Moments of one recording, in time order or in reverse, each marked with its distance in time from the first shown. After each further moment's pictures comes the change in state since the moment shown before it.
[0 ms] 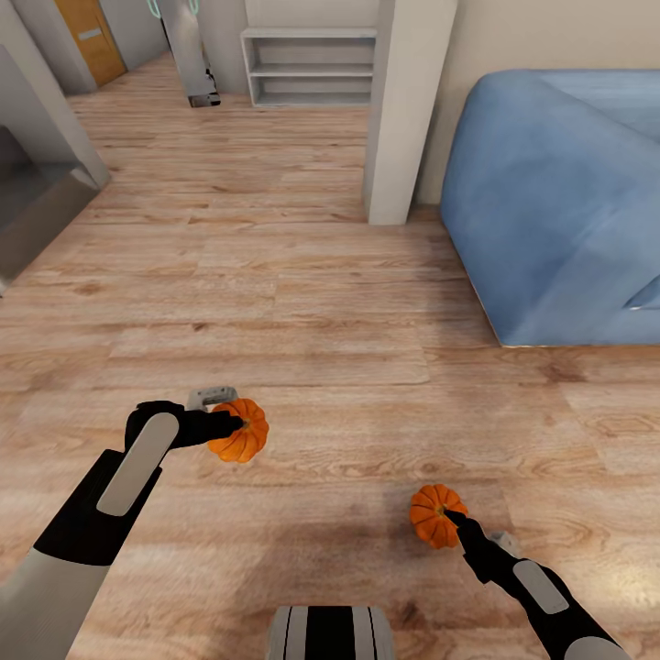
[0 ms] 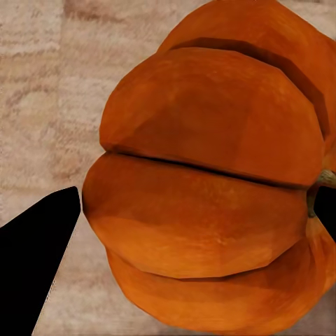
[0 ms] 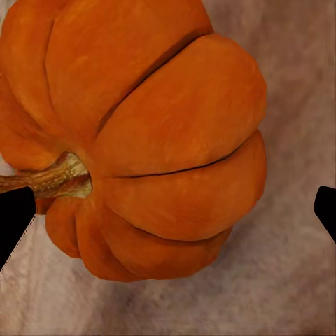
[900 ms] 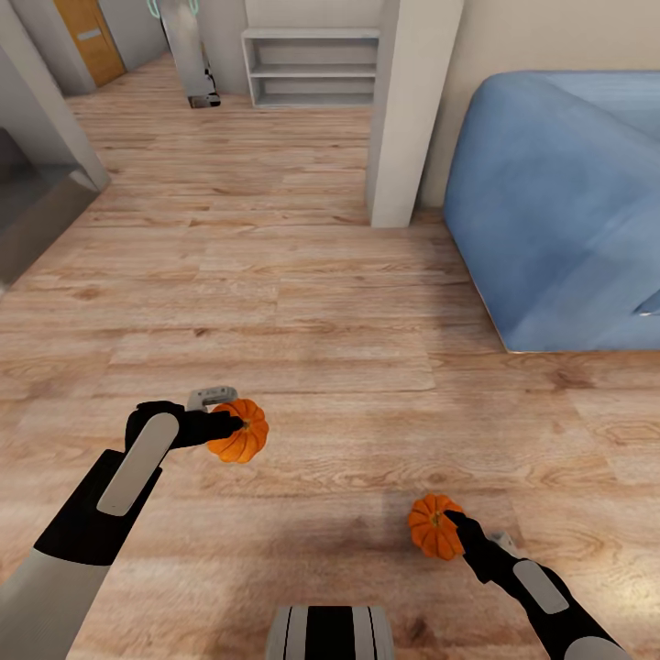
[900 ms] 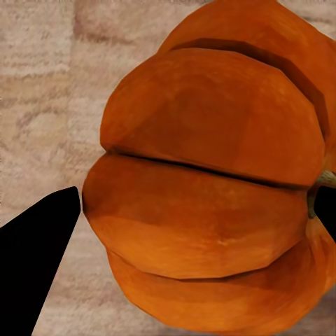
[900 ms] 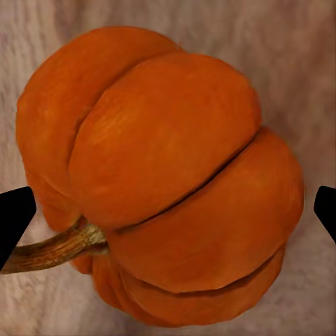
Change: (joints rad) left arm 0.000 0.000 0.000 0.003 -0.002 0.000 -0.002; right arm 0.000 0.000 0.000 0.000 0.000 0.000 0.000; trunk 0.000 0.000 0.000
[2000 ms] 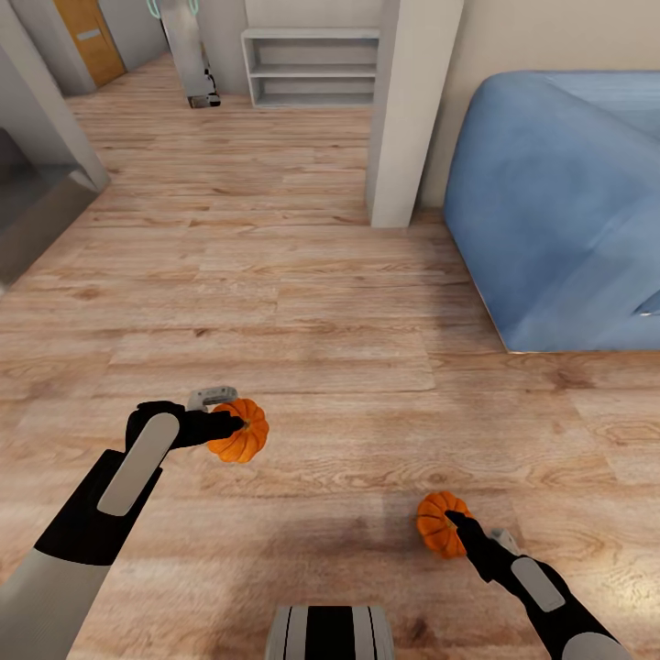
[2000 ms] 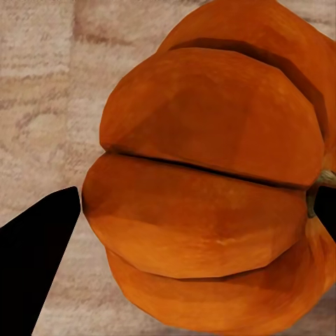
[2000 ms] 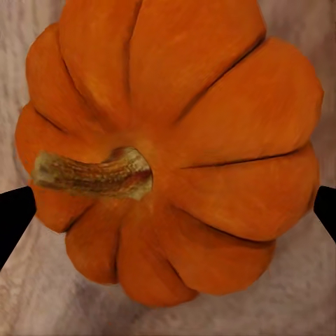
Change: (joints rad) left arm 0.000 -0.002 0.000 -0.001 -0.001 0.000 0.000; right arm -0.011 0.000 -0.001 0.005 0.079 -0.021 -0.008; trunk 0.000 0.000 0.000
